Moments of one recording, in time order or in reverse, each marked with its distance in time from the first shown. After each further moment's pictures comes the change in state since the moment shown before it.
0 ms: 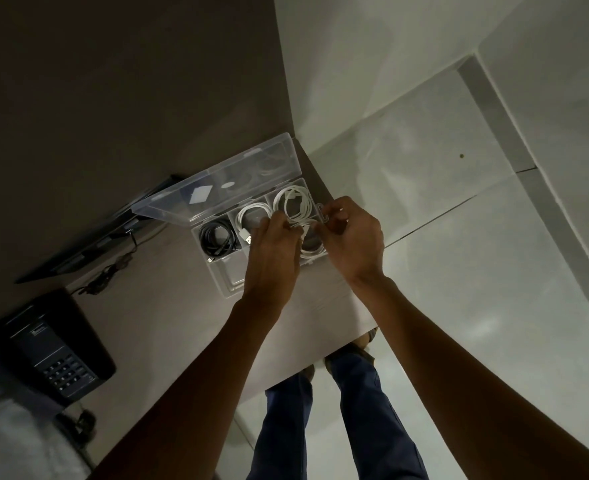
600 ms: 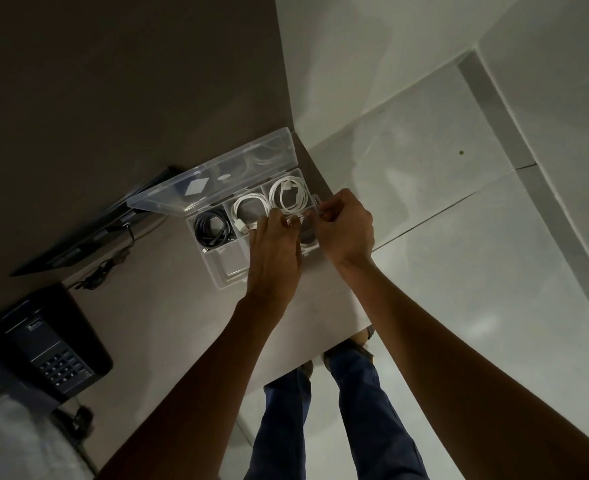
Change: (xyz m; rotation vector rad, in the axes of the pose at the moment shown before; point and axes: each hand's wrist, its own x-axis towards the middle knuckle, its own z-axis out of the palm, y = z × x) left_hand -0.005 0.008 0.002 -0.002 -0.019 -0.067; right_hand 0.007 -0.007 0.014 0.025 0.035 0.164
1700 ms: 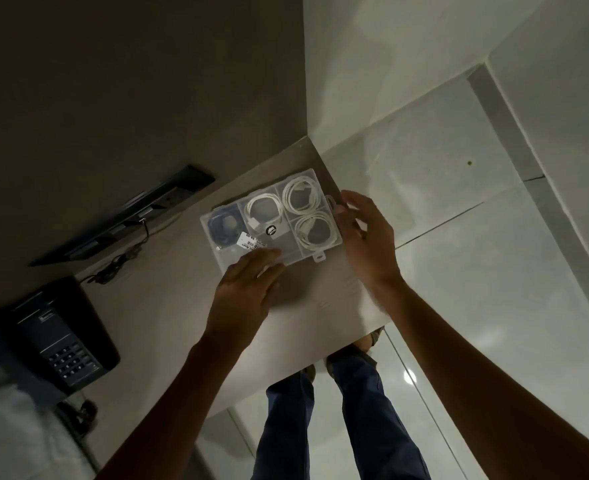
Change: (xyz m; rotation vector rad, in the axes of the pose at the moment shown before) left_hand -0.063 -0.055 -0.043 0.003 -0.078 0.212; right_hand -0.010 0.017 -0.020 0.295 -0.122 -0.161
